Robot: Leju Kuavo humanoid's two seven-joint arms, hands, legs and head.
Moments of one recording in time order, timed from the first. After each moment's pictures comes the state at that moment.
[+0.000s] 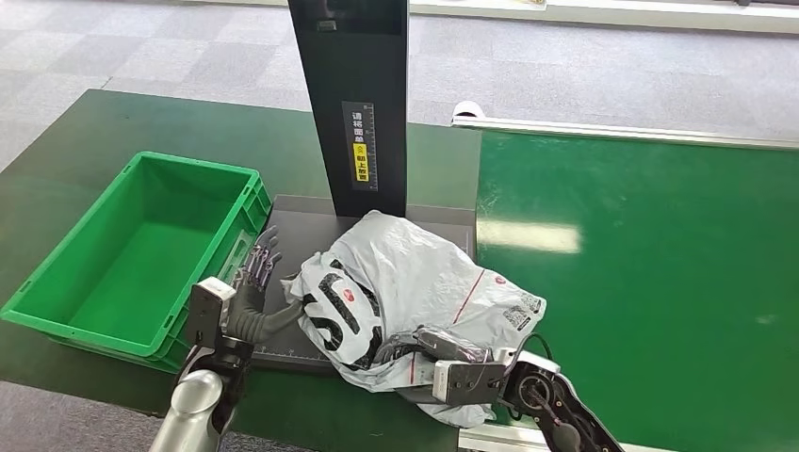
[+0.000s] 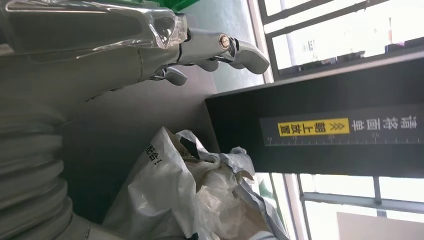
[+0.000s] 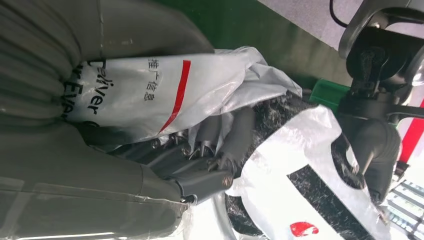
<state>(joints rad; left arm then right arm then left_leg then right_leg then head) -0.17 -0.13 -0.10 -1.25 -0.09 -0.11 -0.49 -0.32 -0.12 0.60 -1.16 0.38 0.61 -0.53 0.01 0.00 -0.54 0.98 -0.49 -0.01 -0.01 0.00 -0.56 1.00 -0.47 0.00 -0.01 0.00</state>
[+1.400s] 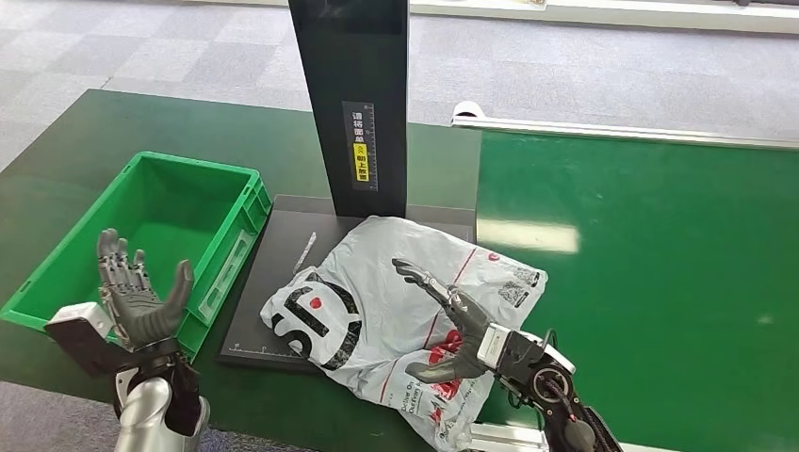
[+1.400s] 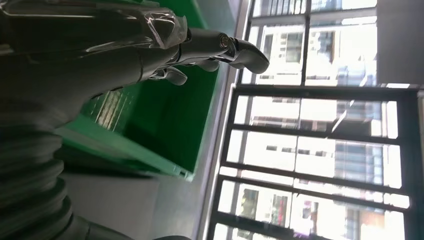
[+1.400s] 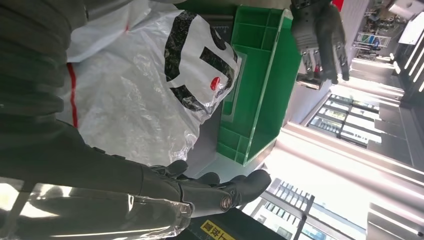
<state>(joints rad) -0.11 -0.16 0.10 -1.42 0.15 0.31 -0.66 -0.27 -0.07 0.46 -1.26 0.18 0.51 -0.55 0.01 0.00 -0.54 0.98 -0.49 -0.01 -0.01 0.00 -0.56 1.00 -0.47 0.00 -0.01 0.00</state>
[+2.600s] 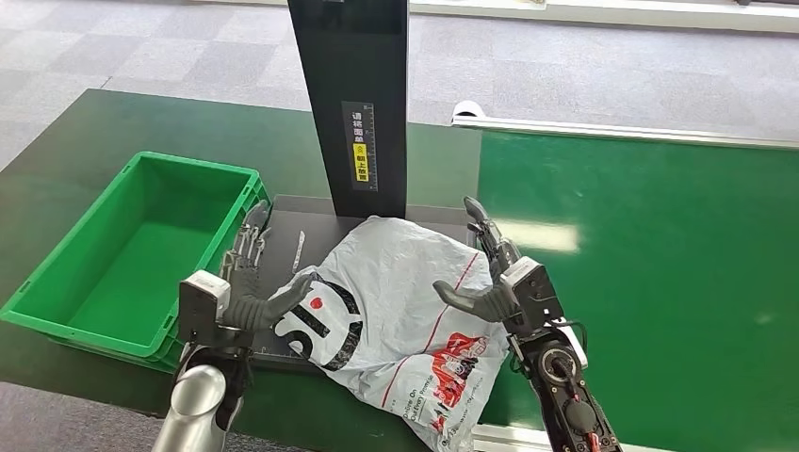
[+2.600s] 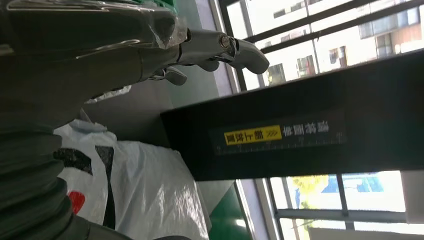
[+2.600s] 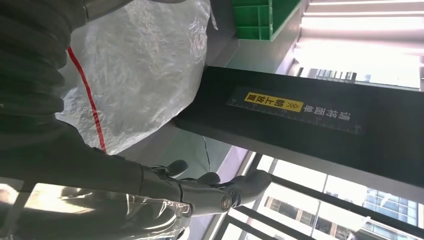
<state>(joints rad) -0.15 -0.17 -0.15 -1.41 -0.17 -0.01 -0.46 -0.30 0.03 0.29 -1.21 0.13 0.20 -0.38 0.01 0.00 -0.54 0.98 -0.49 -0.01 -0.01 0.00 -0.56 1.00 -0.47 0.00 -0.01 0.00</state>
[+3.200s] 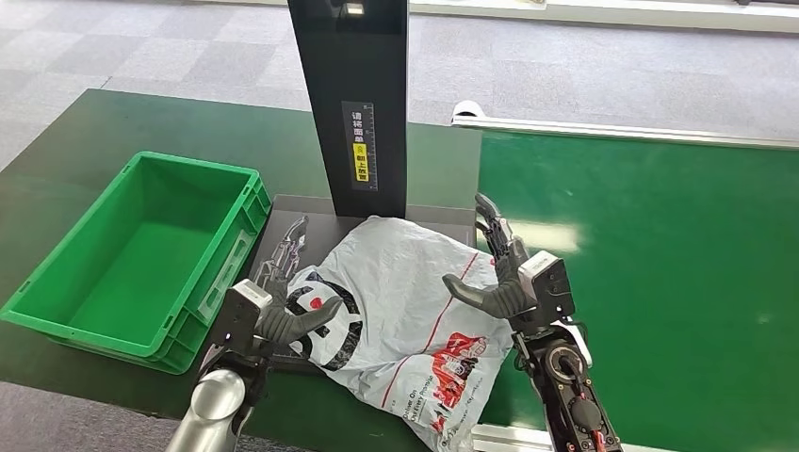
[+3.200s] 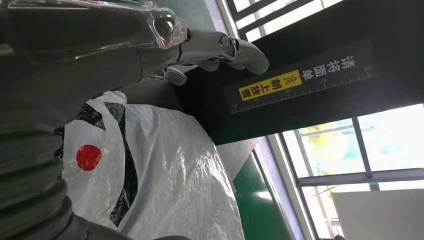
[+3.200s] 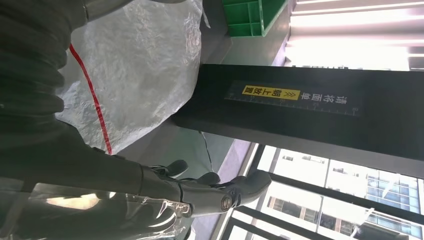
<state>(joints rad) -0.16 -0.14 -0.23 -1.35 -0.22 -0.03 -0.45 -0.30 0.04 0.24 -1.20 0.07 0.23 -0.38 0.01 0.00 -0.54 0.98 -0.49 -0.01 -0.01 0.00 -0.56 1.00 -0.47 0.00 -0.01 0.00</state>
